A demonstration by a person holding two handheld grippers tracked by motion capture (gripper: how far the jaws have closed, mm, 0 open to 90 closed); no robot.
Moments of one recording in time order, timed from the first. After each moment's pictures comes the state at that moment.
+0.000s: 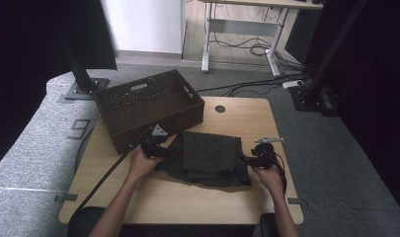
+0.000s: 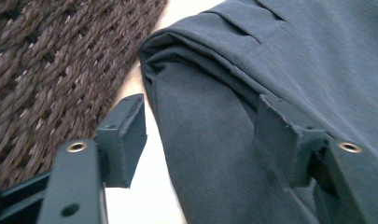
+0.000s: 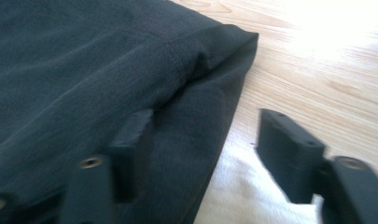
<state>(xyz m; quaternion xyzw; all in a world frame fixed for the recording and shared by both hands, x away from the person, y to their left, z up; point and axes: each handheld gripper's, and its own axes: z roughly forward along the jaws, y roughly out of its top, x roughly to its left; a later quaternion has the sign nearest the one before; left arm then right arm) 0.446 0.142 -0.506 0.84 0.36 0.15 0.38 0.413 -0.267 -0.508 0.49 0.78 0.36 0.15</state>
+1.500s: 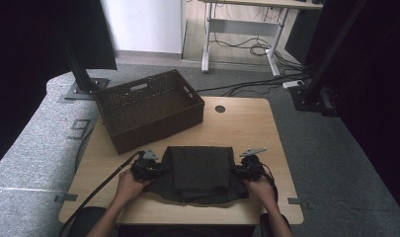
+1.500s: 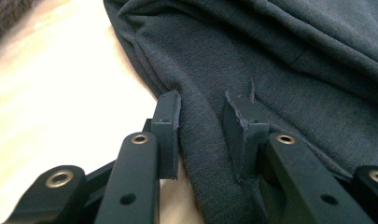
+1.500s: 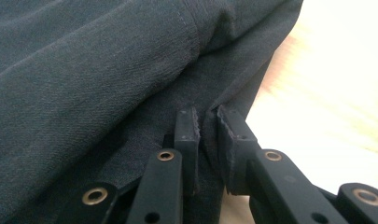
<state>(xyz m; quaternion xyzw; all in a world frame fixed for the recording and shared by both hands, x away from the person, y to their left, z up) 0.373 0.172 -0.535 0.87 0.35 0.10 0.33 0.385 -0.231 -0.536 0.42 0.84 0.33 0.10</state>
